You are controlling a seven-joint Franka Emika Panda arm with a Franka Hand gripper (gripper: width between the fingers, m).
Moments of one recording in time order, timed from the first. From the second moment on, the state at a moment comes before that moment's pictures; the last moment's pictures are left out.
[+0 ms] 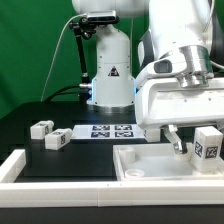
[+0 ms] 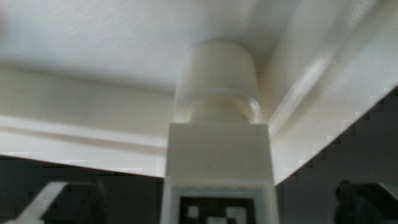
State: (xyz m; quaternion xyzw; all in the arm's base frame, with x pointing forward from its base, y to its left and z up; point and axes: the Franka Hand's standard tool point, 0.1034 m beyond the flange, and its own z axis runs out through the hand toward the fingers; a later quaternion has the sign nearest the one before) arm 0.607 0.116 0.061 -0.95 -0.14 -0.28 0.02
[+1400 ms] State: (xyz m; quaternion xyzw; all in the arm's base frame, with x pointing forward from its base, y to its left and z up) arm 0.623 0.120 0.081 -0.99 -0.15 0.04 0.05
